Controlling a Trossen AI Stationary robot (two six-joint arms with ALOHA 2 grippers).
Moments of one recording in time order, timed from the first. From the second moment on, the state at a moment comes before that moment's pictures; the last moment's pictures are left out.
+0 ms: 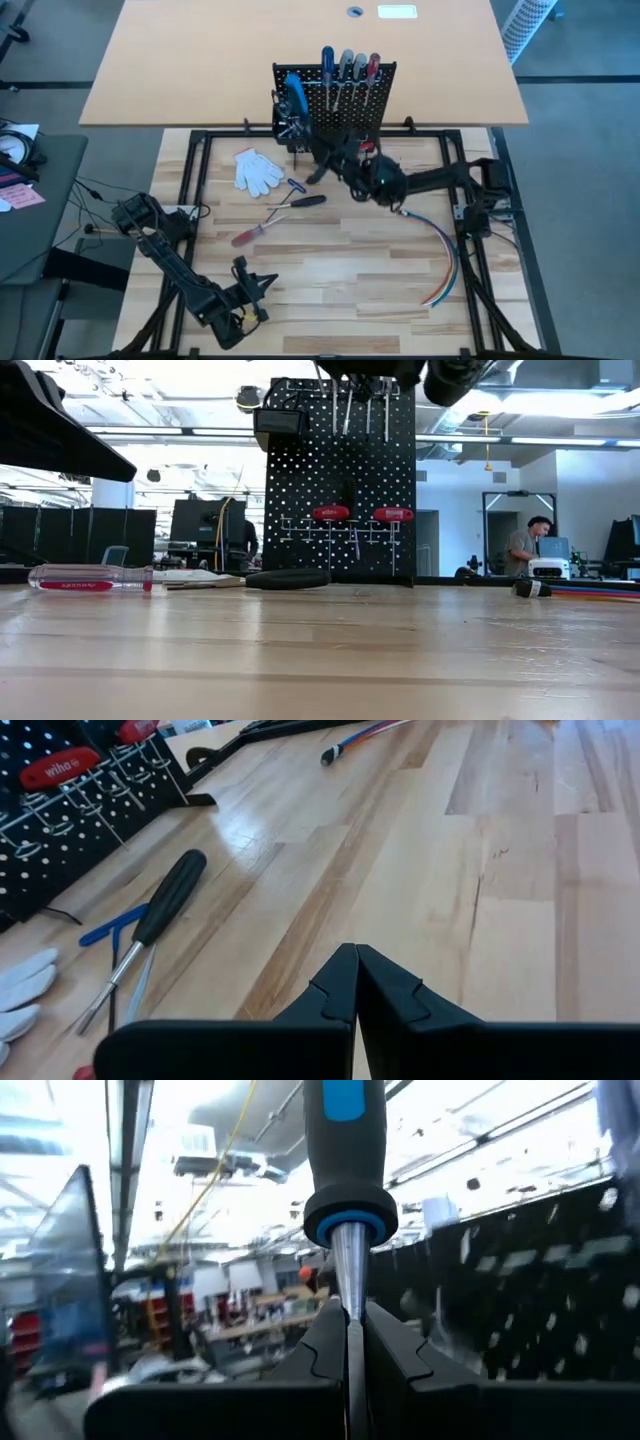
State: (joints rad) left arm -0.92 1.77 0.92 -0.37 -1.21 -0.96; right arm -0.09 1.80 1.17 1.17 0.50 -0.07
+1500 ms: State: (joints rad) left arm -0.93 1.77 0.92 -0.38 -1.21 -0.94; right arm -0.35 1.81 1.30 0.94 0.33 0.06
